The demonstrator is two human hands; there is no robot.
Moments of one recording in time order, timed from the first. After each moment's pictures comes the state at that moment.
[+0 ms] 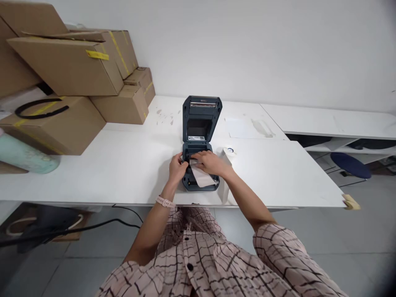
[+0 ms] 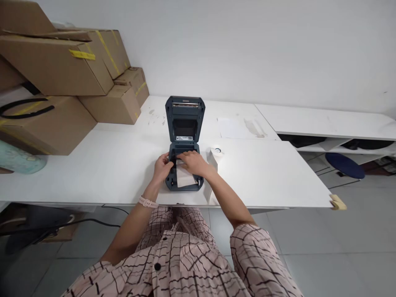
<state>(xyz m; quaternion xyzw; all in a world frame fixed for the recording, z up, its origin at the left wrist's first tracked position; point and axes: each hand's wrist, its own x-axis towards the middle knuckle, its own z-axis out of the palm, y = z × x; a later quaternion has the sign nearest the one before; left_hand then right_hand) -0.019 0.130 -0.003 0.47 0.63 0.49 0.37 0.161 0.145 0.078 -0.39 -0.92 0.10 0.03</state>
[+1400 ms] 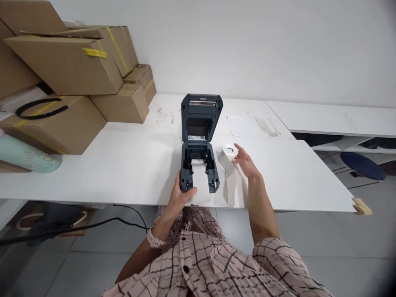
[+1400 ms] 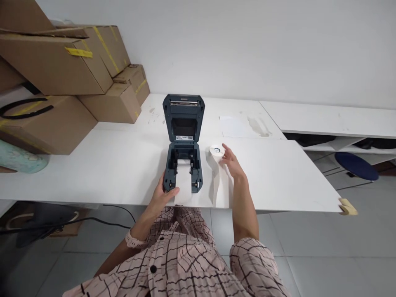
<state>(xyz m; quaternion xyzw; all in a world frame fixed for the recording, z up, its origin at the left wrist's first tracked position) -0.009 0.024 0.009 0.41 0.52 0.45 0.59 0.311 0.183 -0.025 -0.48 -0.53 0.48 0.50</state>
